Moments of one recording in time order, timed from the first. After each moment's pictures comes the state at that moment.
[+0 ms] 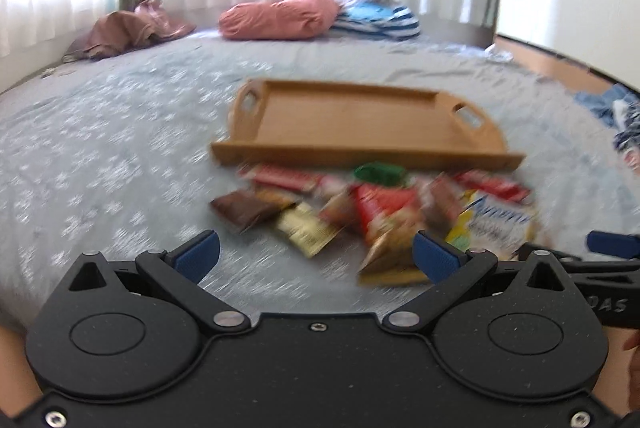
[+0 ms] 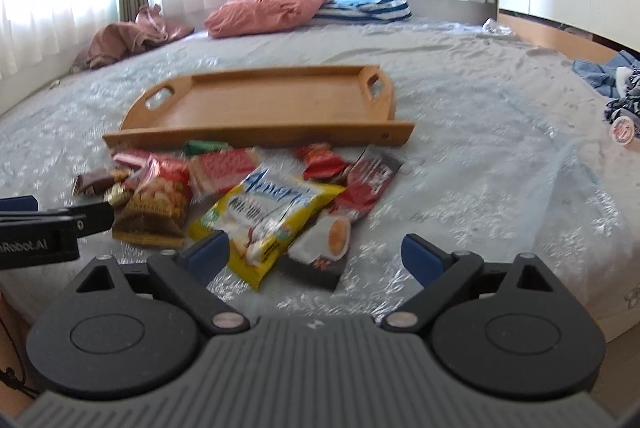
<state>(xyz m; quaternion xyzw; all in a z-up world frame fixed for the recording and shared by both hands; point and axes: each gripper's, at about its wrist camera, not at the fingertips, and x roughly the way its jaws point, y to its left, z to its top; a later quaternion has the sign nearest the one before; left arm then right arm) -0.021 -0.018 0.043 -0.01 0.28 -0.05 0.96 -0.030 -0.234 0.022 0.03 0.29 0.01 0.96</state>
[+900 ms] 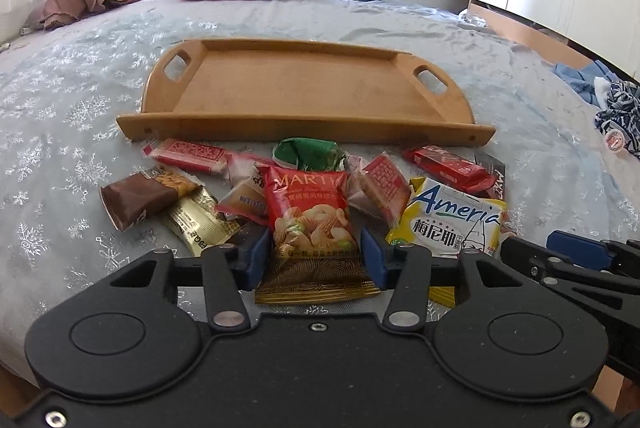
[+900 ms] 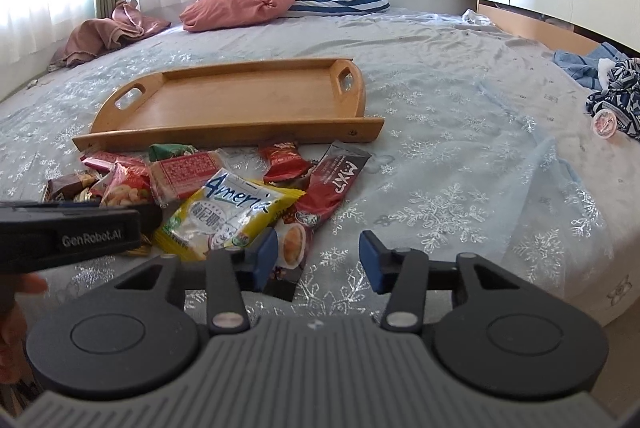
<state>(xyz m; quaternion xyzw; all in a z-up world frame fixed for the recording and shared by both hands) 0.027 -0.062 0.019 -0.02 0.34 -0.09 0.93 -0.018 -0.244 0.021 0.03 0.31 -0.02 0.95</state>
